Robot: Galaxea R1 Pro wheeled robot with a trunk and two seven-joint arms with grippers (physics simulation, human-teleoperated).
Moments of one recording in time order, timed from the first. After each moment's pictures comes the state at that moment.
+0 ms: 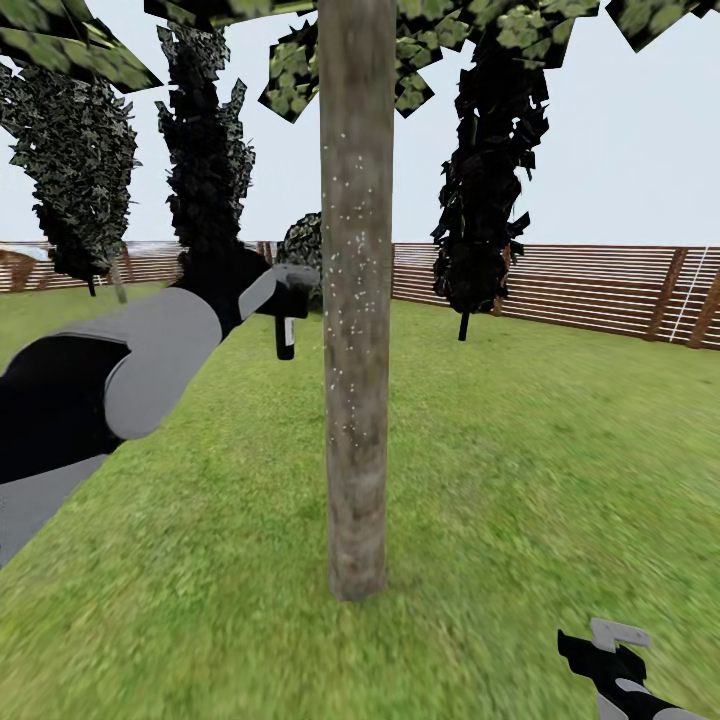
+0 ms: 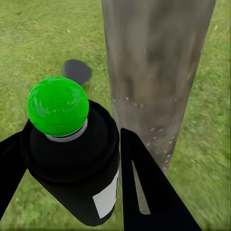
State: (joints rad) left arm -1.78 -0.14 -0.10 -0.03 0.03 0.63 -0.03; right arm -0.61 -0.25 0.00 0.06 -0.17 -0.33 -0.09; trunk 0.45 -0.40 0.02
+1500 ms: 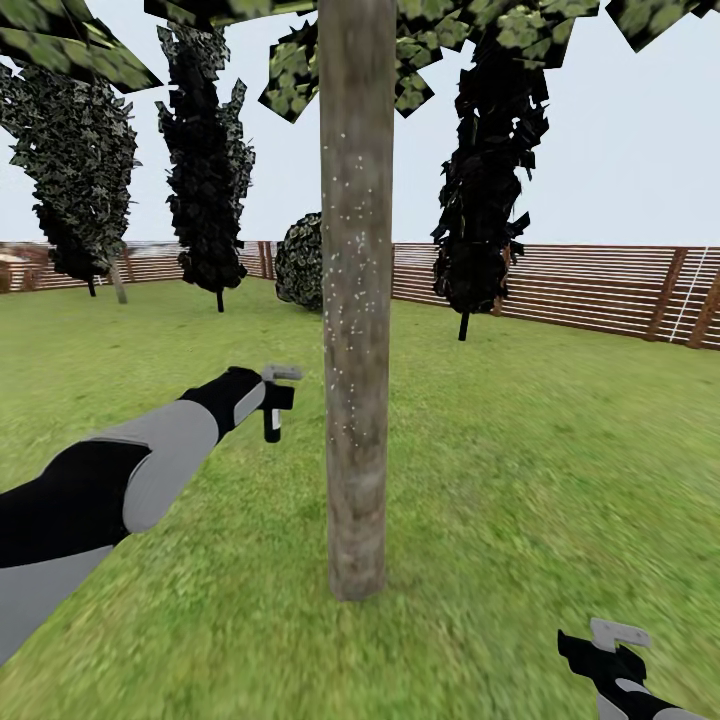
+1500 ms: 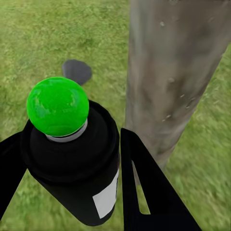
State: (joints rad) left arm -1.44 -0.06 -0.10 -0.03 0.03 0.43 -0.03; right arm -0.61 -0.25 0.00 0.06 -0.17 -0.33 -0.09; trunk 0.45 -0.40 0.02
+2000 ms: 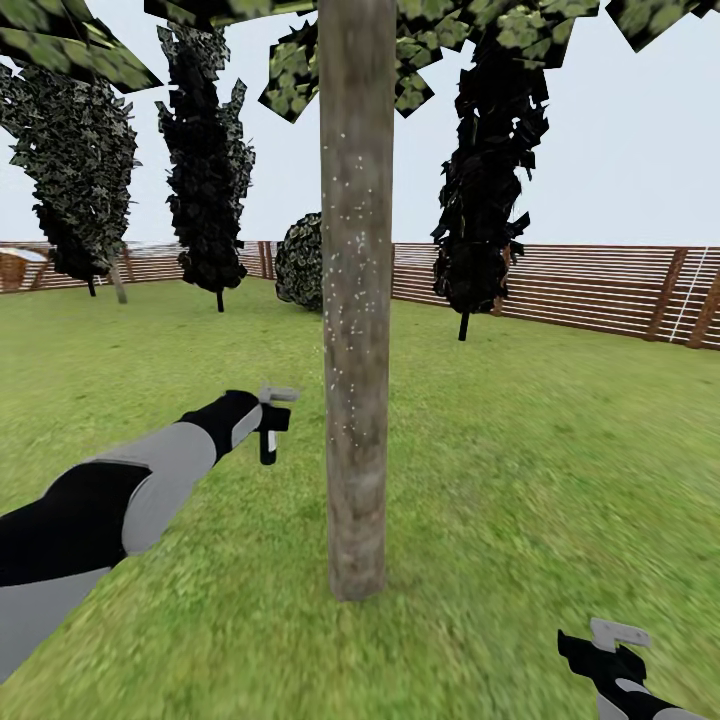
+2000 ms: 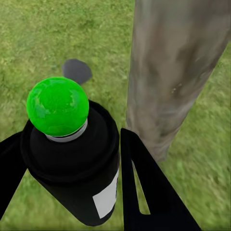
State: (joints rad) left arm -1.37 -0.05 -0.10 -0.03 0.03 0.42 -0.03; right arm -0.61 -0.25 0.00 0.06 -0.17 -0.33 -0.09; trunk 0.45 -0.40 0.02
